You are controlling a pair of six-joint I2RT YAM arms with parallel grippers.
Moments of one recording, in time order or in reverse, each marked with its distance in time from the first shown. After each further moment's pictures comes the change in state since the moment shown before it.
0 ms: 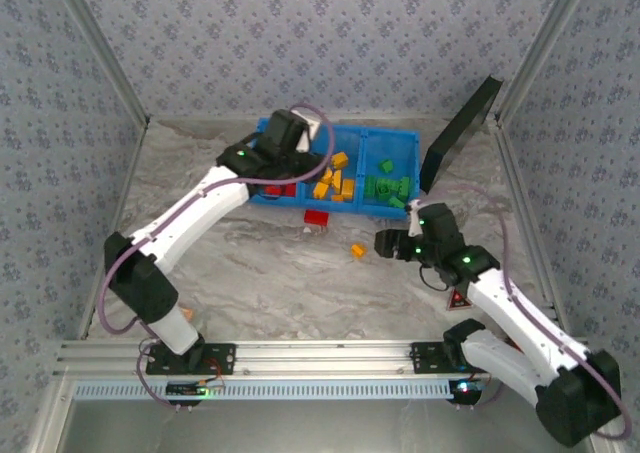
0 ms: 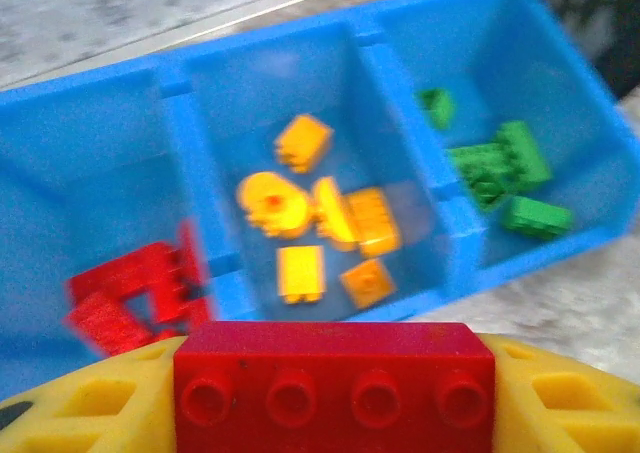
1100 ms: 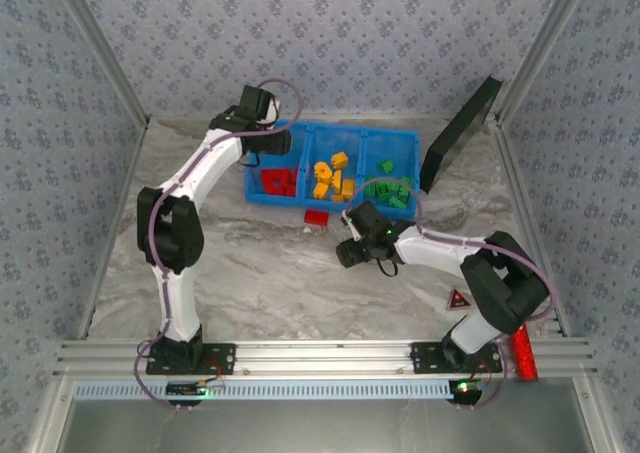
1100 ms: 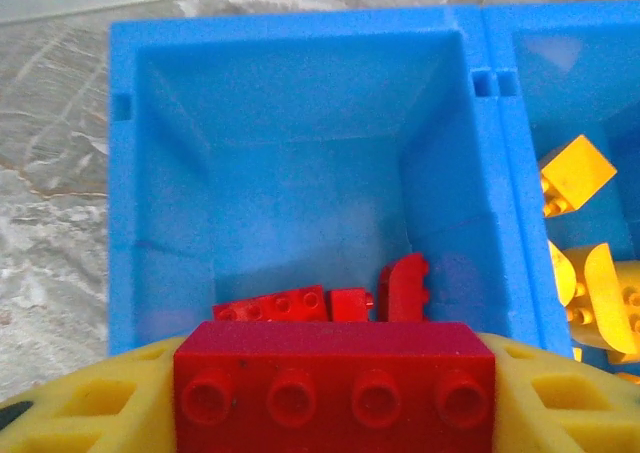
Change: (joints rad) left arm 0.303 0.397 0.249 -0.018 0.109 0.033; right arm 0.220 0.666 0.190 0.166 0.177 -0.251
